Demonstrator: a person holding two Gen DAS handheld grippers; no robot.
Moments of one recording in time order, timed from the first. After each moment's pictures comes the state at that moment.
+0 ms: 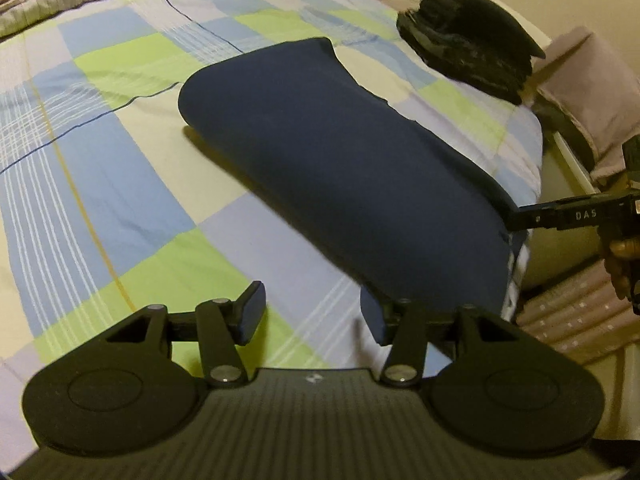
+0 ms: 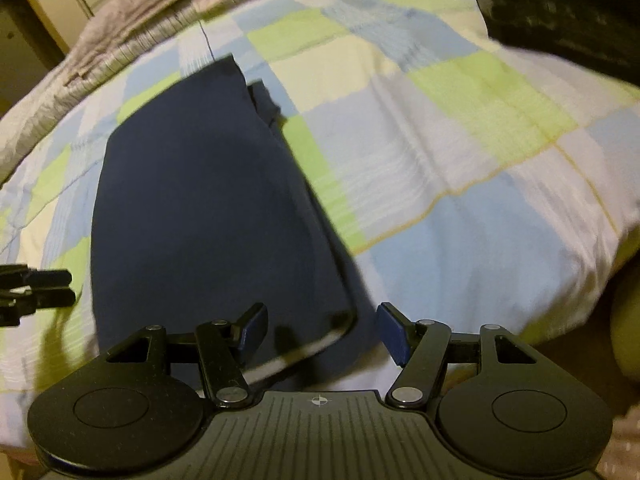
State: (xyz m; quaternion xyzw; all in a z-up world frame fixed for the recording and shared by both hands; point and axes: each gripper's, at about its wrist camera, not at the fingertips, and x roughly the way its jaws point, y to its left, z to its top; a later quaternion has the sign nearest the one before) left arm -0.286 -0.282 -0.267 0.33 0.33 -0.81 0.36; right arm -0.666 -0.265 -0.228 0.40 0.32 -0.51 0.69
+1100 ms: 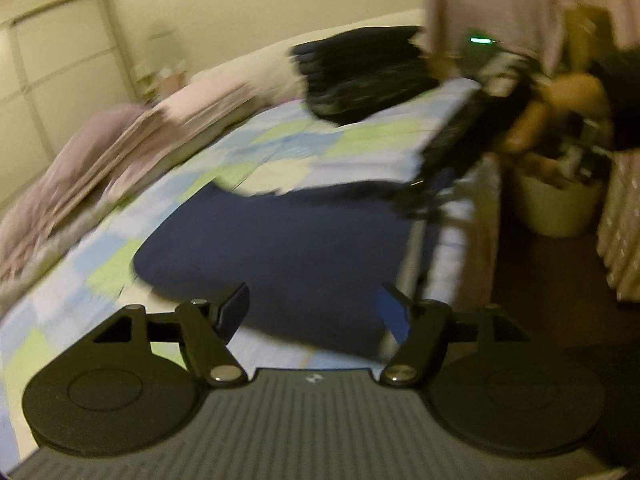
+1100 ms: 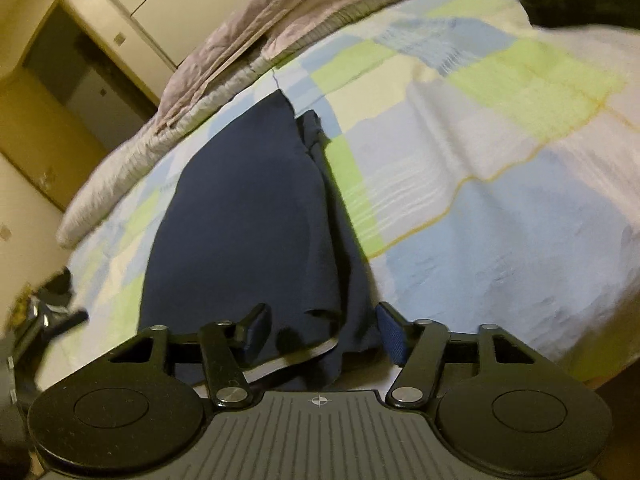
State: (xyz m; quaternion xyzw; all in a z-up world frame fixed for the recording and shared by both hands) left arm -0.397 -0.096 -0.248 0.32 -0.06 -0.86 0.38; right arm -0.730 -0.261 -0.271 0.45 0.18 -0.41 0.77
